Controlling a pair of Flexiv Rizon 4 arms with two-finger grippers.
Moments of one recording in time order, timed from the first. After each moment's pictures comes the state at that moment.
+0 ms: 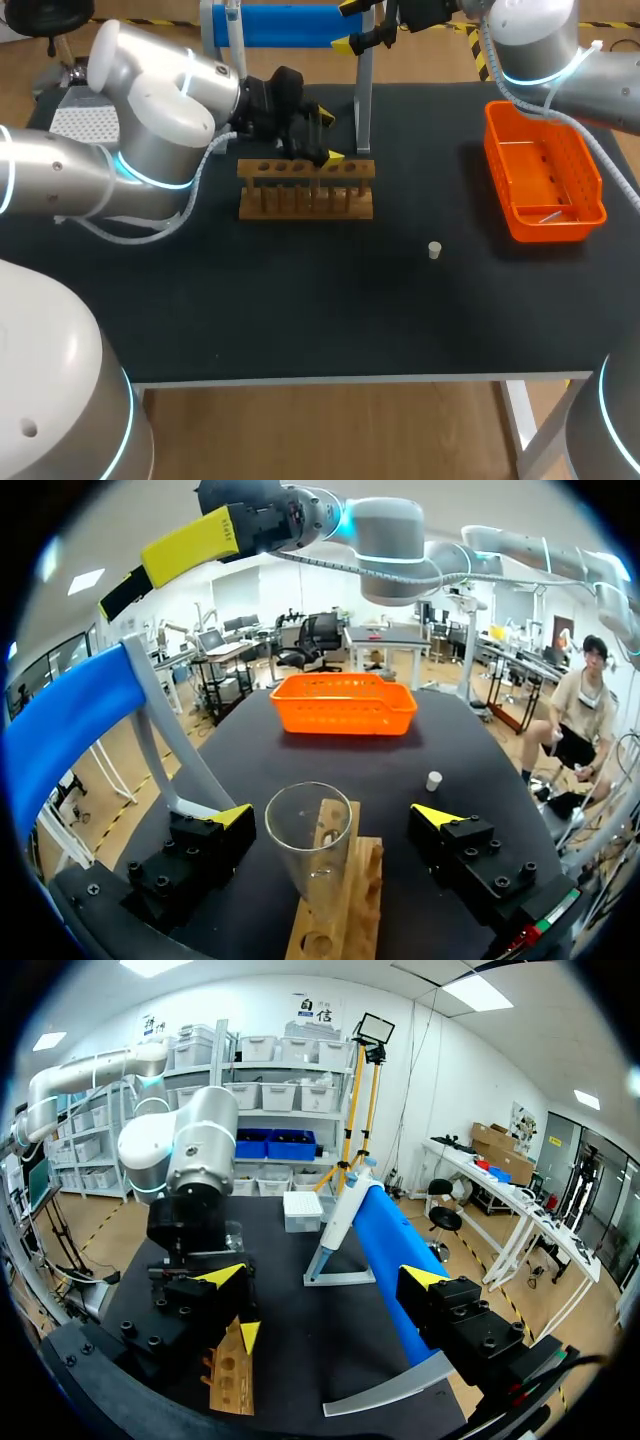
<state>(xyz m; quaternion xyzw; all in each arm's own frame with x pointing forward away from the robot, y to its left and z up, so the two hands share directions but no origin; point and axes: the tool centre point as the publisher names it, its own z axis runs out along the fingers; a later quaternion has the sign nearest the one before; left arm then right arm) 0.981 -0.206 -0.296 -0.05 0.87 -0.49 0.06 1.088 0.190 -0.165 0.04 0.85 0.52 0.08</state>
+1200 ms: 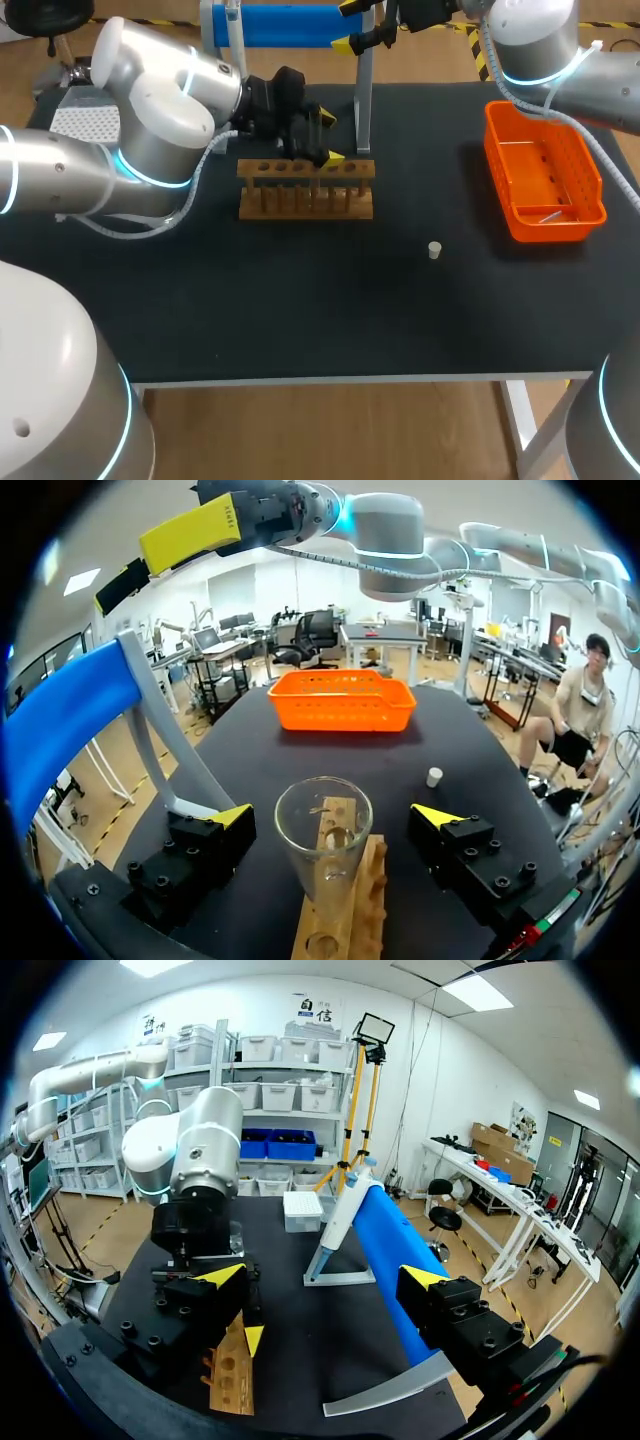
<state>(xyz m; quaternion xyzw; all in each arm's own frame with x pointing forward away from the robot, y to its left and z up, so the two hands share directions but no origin) 0.985 -0.206 -0.300 -0.04 0.87 -0.48 0.05 1.088 0.190 -0.165 0.04 0.85 0.52 0.08</state>
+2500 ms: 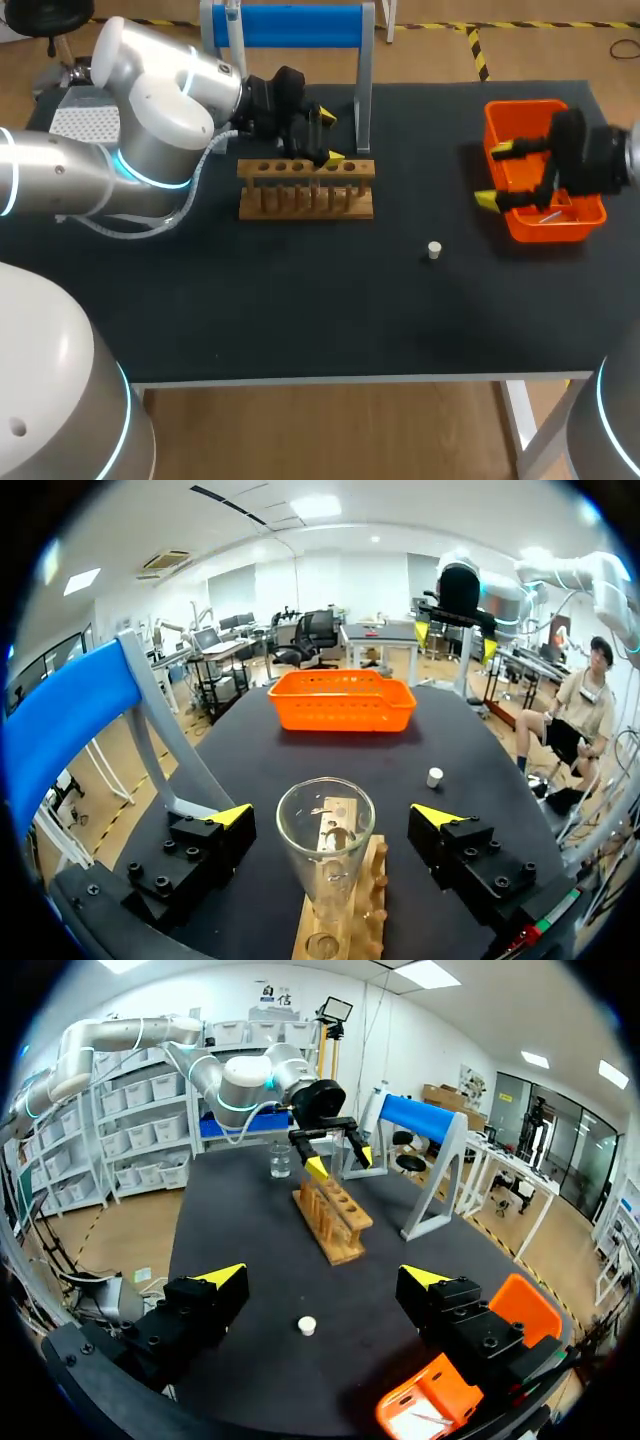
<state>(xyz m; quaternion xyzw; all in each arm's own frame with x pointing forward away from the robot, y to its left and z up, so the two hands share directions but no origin) 0.985 -0.206 -0.300 -0.04 0.87 -0.48 0.05 0.836 -0.022 -0.260 0.17 0.85 0.48 0.12</state>
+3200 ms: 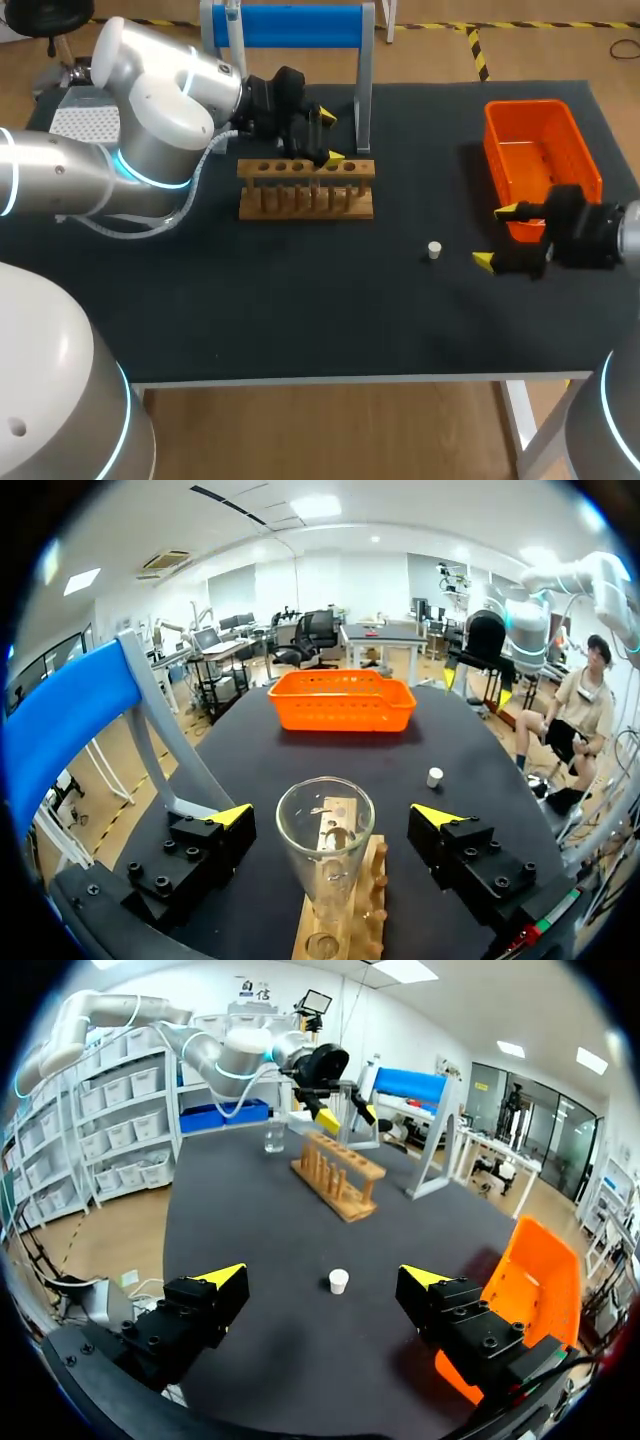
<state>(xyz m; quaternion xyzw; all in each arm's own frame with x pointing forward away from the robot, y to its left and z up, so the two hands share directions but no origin) 0.985 -0.206 -0.300 -0.04 0.87 -0.48 0.05 0.790 -0.025 -0.333 0.22 0.84 0.47 0.15</state>
